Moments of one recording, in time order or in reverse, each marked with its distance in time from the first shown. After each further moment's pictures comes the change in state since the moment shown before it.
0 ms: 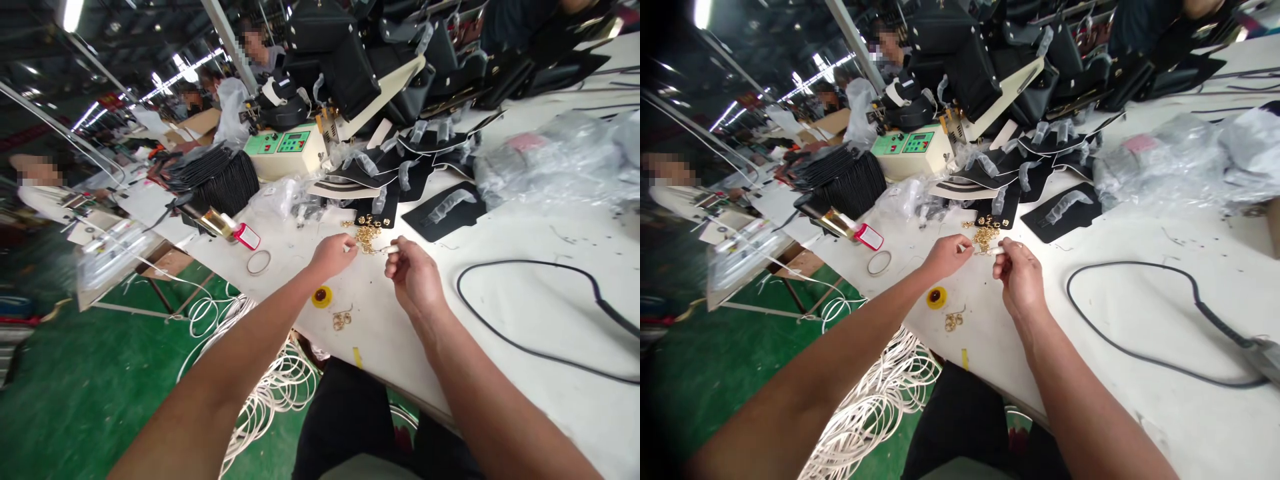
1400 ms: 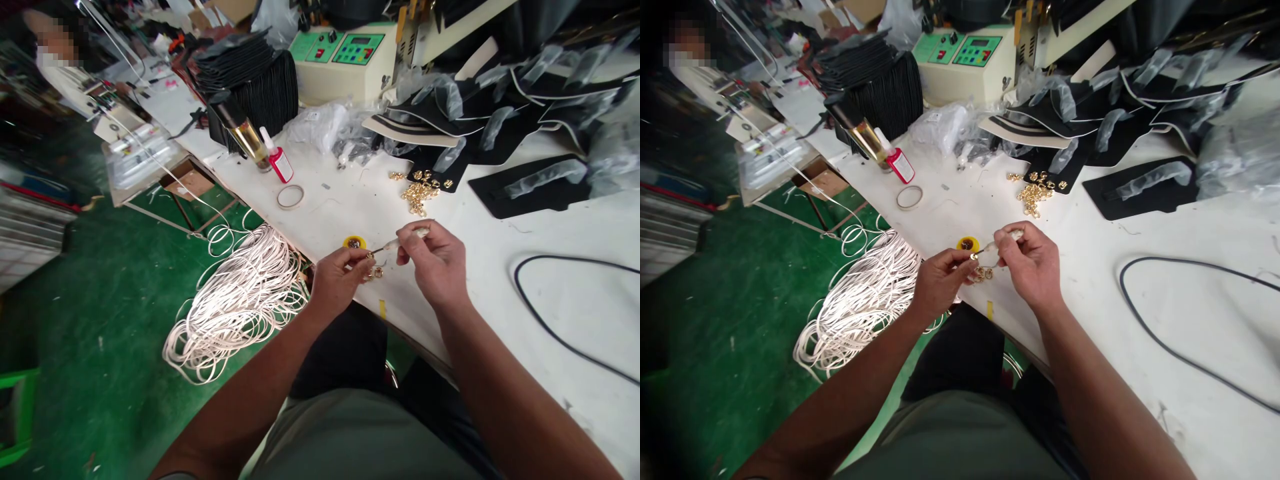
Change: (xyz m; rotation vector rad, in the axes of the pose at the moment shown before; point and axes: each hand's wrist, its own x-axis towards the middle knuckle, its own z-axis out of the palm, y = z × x) left_hand -0.183 0.020 0.003 -0.762 0.376 -0.376; right_hand -0.055 0.025 0.017 -0.592 -0.385 -0.252
